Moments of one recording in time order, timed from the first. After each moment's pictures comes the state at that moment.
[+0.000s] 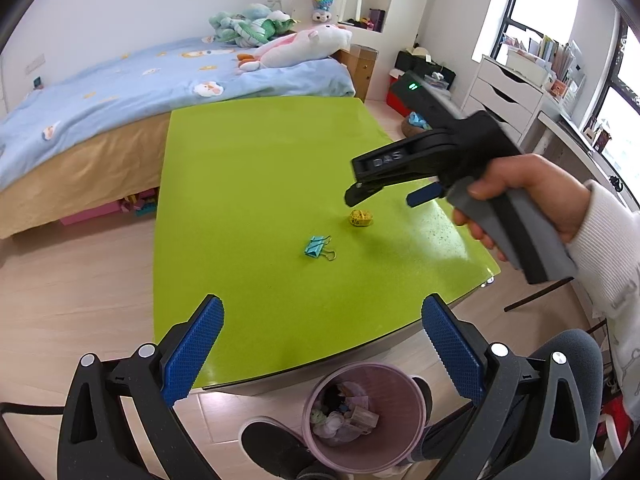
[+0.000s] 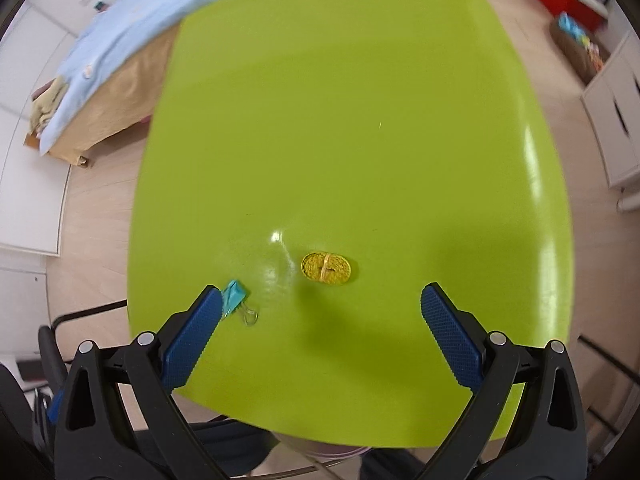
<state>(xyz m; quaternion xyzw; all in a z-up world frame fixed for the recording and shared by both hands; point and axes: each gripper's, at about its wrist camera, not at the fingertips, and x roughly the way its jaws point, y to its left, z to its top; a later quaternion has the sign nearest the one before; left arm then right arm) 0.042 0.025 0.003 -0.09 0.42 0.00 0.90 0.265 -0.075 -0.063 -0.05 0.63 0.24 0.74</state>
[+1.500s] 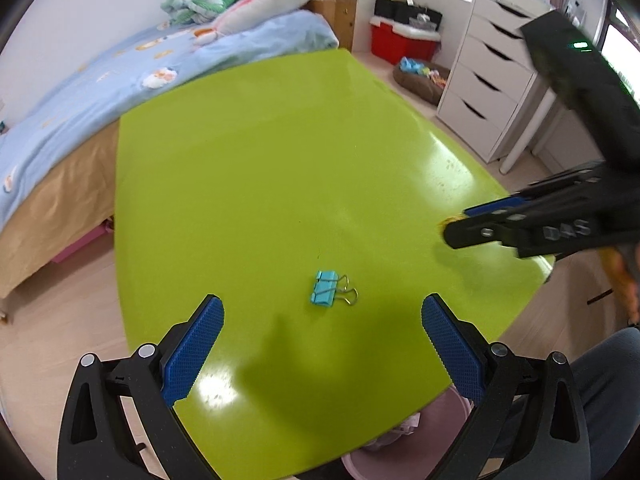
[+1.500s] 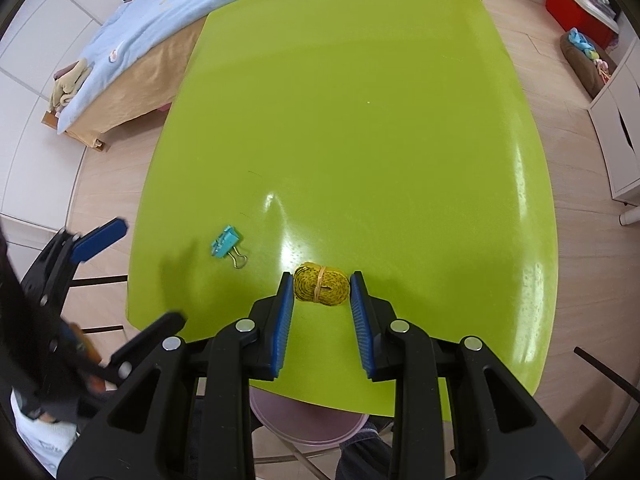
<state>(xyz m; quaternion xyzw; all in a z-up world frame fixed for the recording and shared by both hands) 0.155 0.019 -0.046 0.00 0.50 -0.04 0.87 0.237 -0.114 -0.043 -0.07 0.61 0.28 0.74</state>
